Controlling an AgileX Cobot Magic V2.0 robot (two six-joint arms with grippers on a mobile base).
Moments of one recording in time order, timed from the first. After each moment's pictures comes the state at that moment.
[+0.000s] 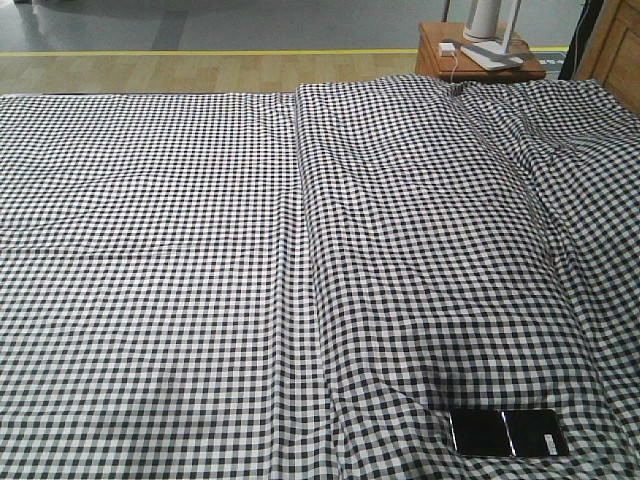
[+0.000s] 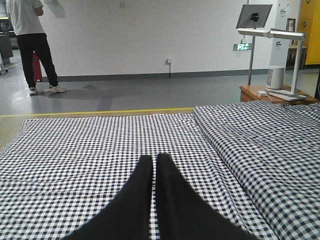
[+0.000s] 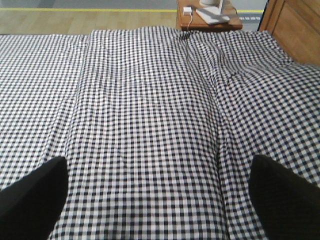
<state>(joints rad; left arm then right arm) 0.01 -0.02 0.03 -0.03 0.07 0.04 -0.07 0.90 -1.01 0.02 0.67 -0.07</state>
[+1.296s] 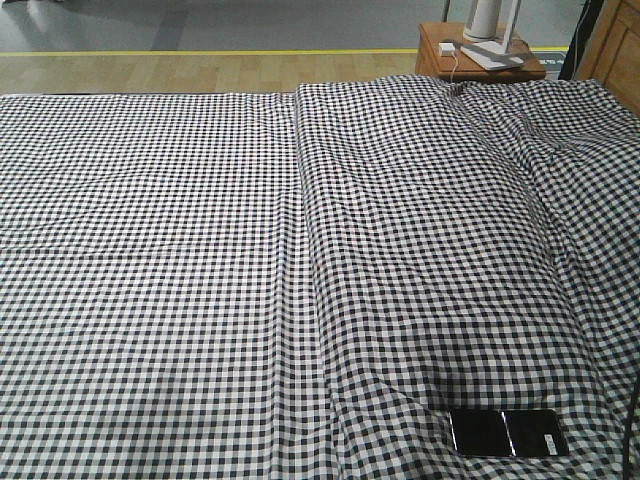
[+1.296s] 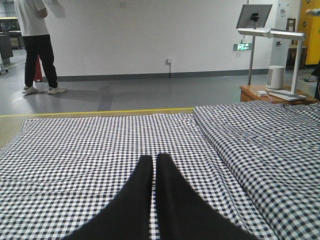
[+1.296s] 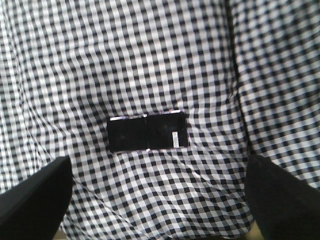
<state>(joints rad) 0.01 -0.02 0.03 -0.03 0.07 0.04 -0.50 1.73 -1.37 0.30 1.09 -0.40</state>
